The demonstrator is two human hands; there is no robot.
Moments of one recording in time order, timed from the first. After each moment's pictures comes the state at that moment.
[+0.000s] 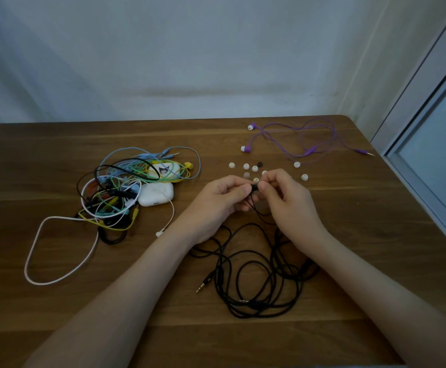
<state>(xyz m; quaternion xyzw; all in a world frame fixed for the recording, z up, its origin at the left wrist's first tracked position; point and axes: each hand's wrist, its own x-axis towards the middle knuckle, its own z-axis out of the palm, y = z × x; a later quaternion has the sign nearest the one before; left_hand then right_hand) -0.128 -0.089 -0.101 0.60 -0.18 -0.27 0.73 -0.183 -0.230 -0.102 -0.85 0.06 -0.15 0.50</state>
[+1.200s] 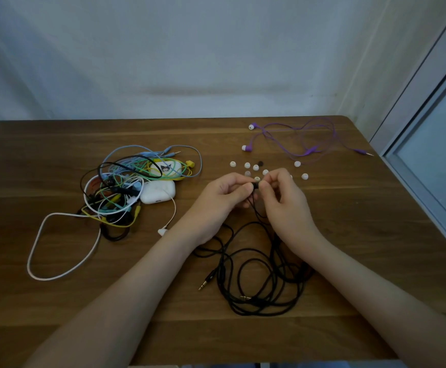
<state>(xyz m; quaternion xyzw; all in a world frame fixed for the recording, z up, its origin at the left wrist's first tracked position) -0.128 -0.089 -0.109 0.63 -0.19 -0.23 0.71 -0.186 -0.218 -0.103 -0.83 0.07 -0.18 0.53</state>
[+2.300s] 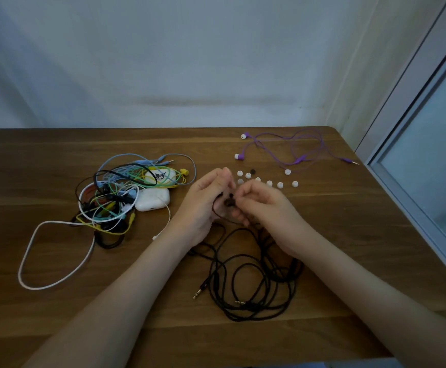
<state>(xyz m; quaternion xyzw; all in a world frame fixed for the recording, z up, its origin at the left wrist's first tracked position) -0.128 -0.081 -0.094 0.56 -0.16 -0.21 0.79 -0.193 -0.212 -0.076 -0.74 0.02 0.02 0.68</state>
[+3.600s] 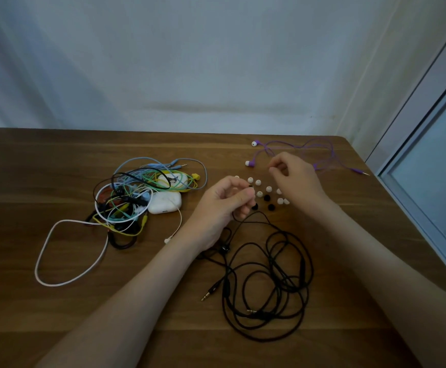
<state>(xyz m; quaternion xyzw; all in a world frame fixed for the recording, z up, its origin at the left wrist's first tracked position) -0.130 -0.082 -0.092 0.58 -0.16 -0.22 0.77 -0.126 -0.260 -0.075 -0.92 0.08 -0.16 0.34</state>
